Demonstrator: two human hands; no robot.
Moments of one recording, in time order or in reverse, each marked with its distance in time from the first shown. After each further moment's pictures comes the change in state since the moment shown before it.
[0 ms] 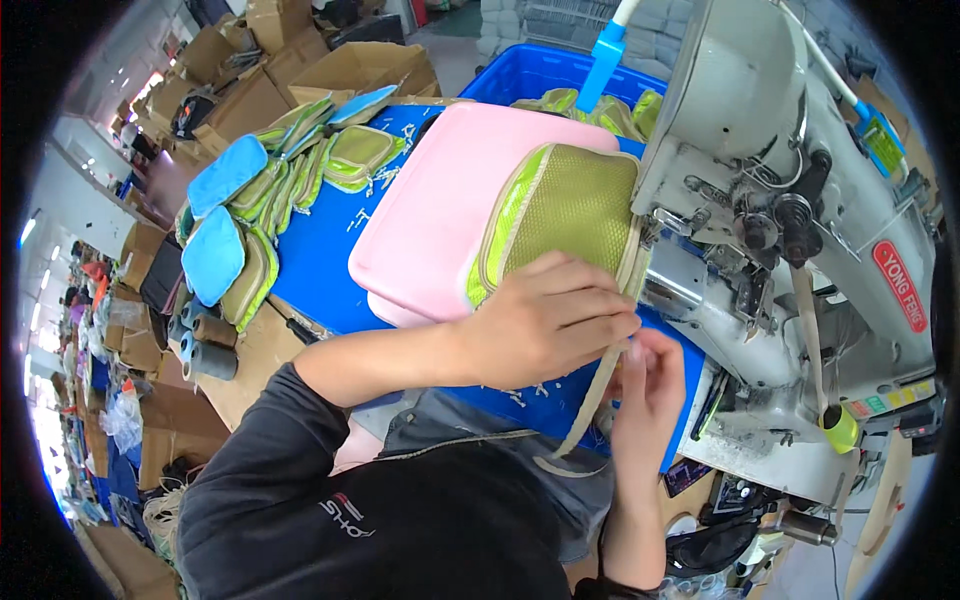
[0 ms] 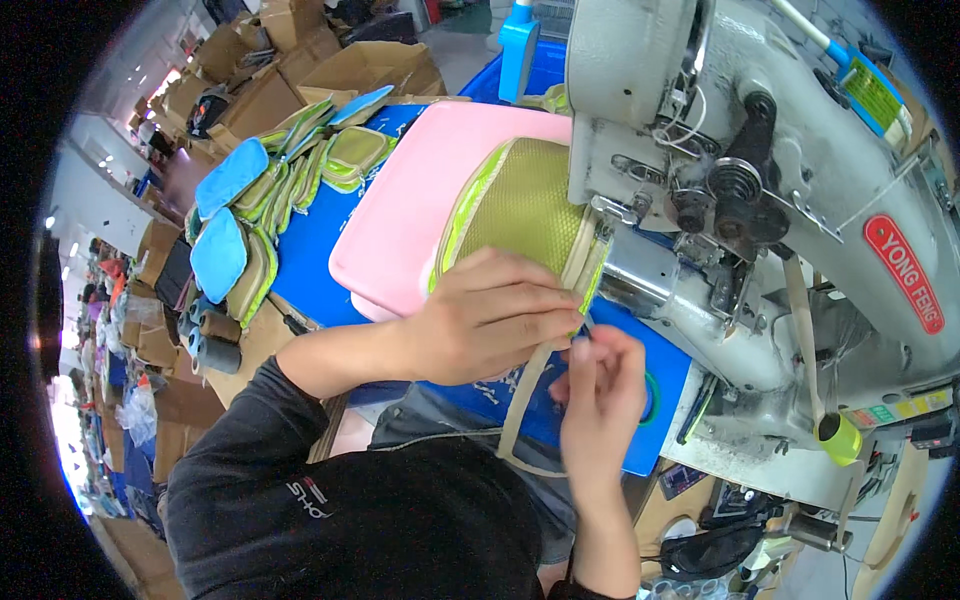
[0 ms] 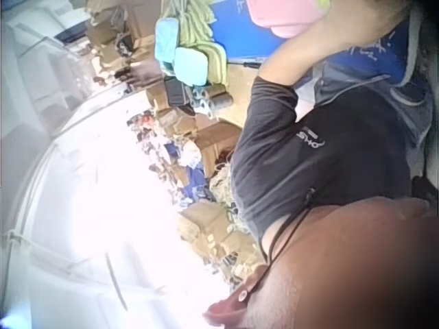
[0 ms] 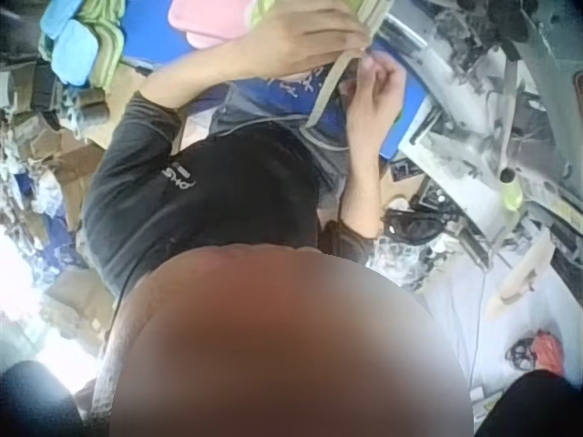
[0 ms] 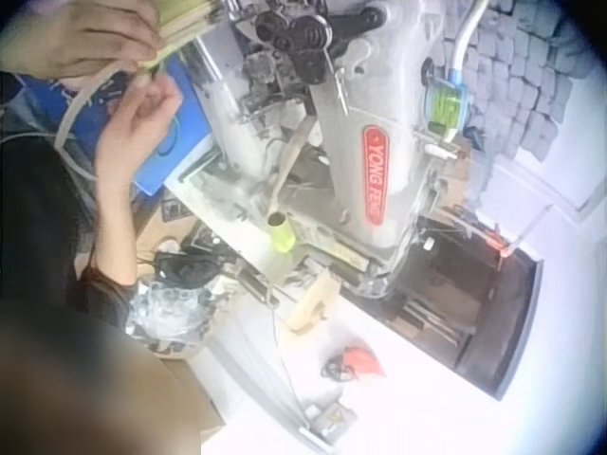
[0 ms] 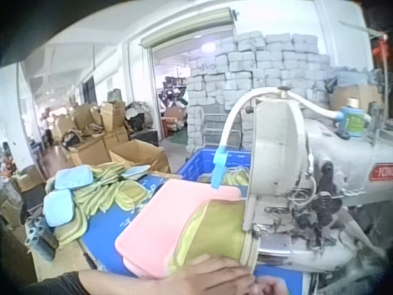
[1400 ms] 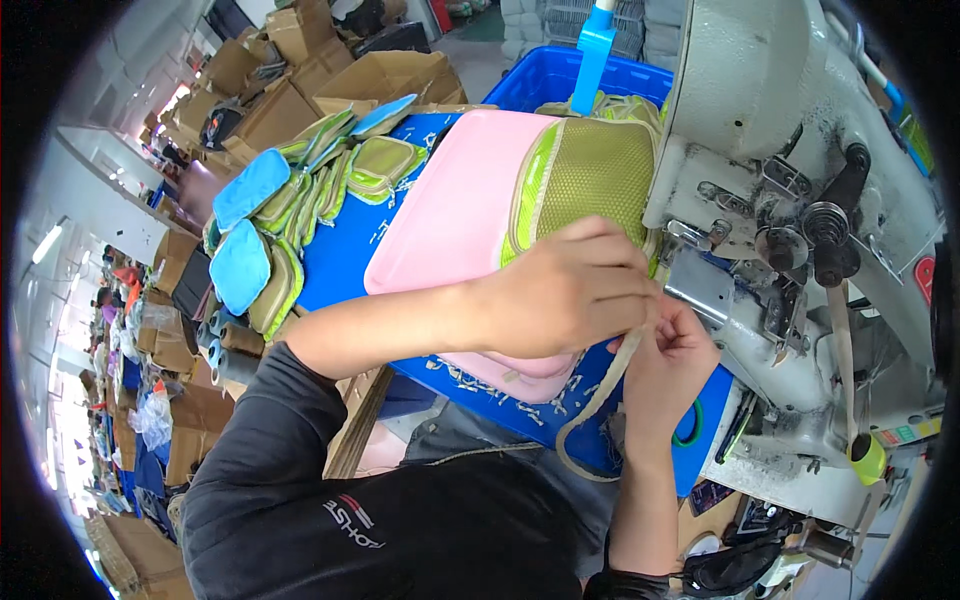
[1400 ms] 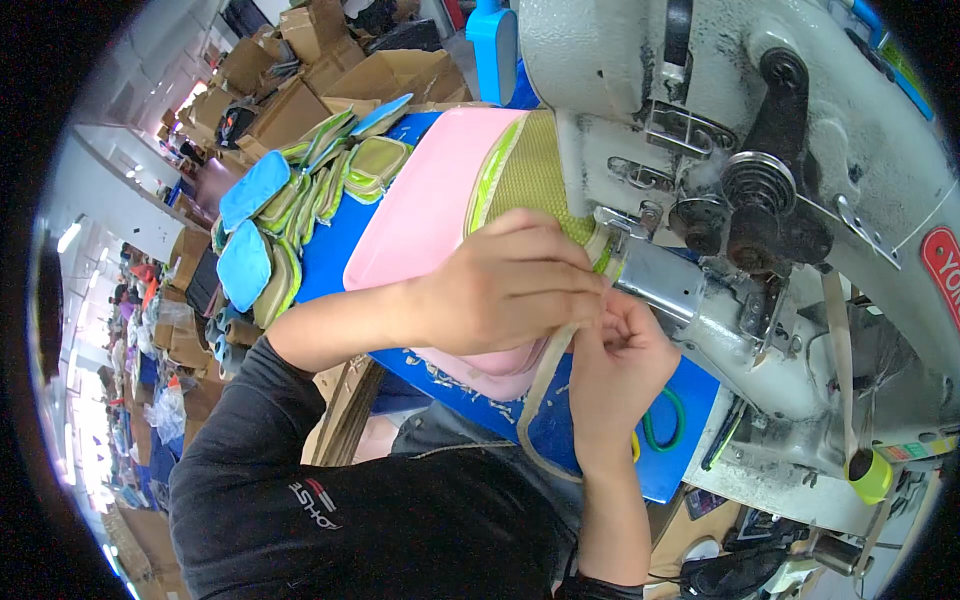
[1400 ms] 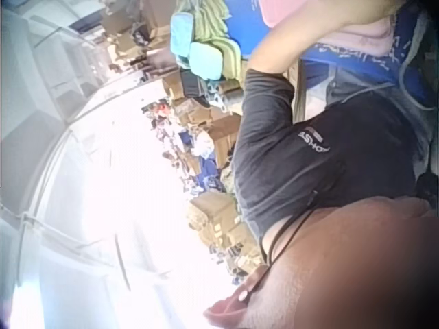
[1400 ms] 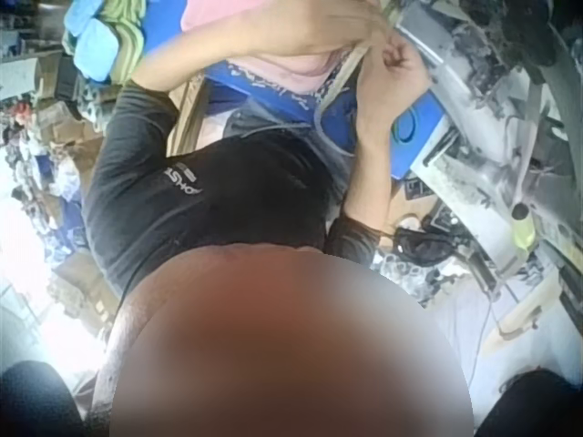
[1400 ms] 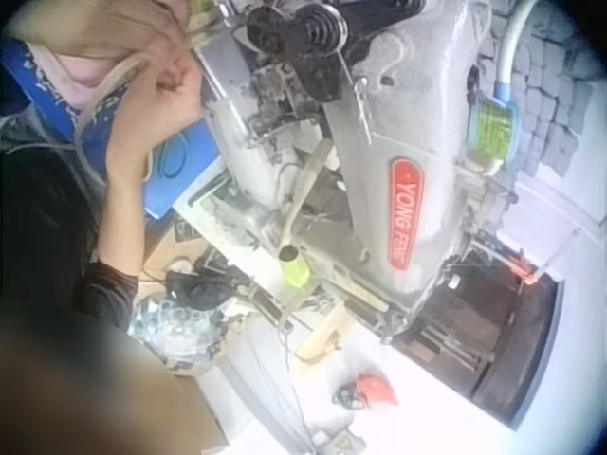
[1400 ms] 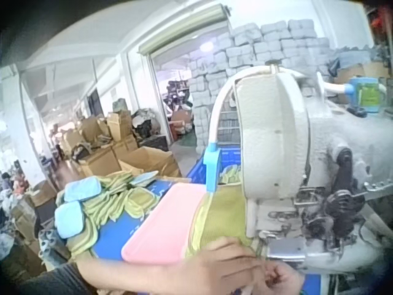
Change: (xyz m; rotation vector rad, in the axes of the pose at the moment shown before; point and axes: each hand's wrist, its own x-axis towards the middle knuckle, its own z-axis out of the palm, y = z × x) left_hand 0.023 -0.041 -0.001 0.016 -0.173 0.146; right_hand 0.058 0.021 0.024 0.022 0.064 -0.161
